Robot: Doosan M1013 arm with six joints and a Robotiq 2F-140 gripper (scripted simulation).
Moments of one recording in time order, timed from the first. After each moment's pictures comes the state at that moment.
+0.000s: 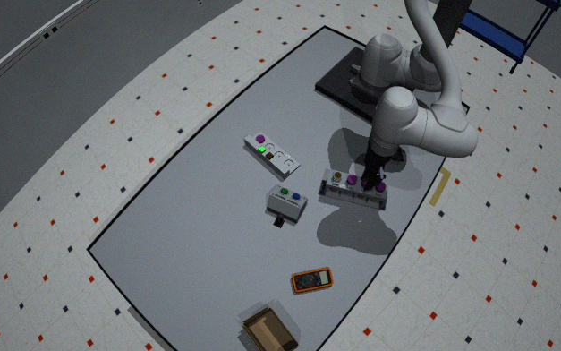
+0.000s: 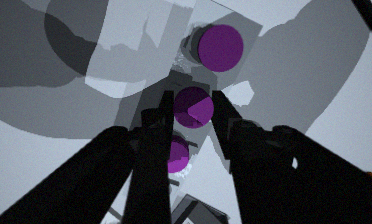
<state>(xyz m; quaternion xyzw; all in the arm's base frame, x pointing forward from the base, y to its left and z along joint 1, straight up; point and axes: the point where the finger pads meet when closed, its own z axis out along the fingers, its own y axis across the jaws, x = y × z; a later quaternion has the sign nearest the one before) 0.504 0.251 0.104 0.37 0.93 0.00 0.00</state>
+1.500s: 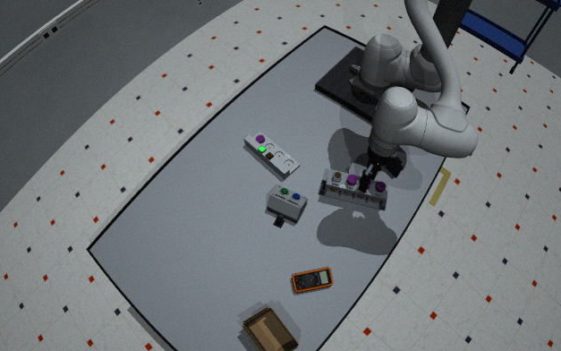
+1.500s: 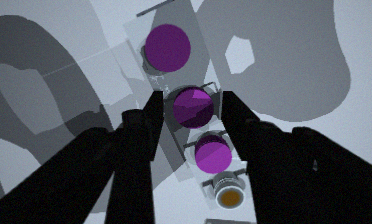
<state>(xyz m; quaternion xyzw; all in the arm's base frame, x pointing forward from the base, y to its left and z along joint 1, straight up) 0.504 0.251 0.103 0.70 0.72 0.00 0.00</state>
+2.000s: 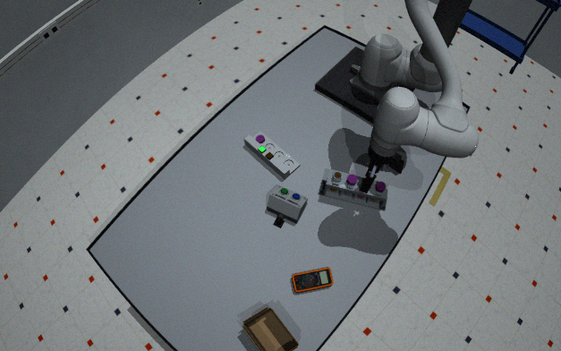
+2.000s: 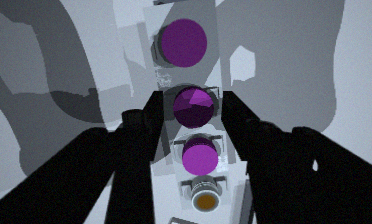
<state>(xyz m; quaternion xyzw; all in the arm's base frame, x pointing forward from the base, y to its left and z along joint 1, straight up) 0.504 0.251 0.104 0.61 0.80 0.00 0.01</state>
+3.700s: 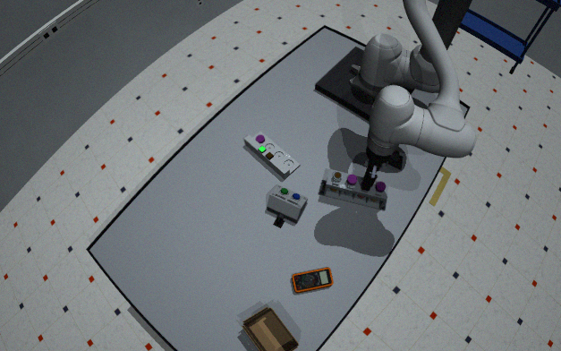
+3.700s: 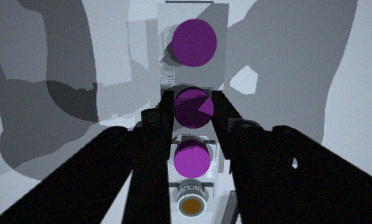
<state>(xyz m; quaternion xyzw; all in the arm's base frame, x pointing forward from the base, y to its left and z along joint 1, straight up) 0.504 0.251 0.104 0.55 0.84 0.01 -0.01</state>
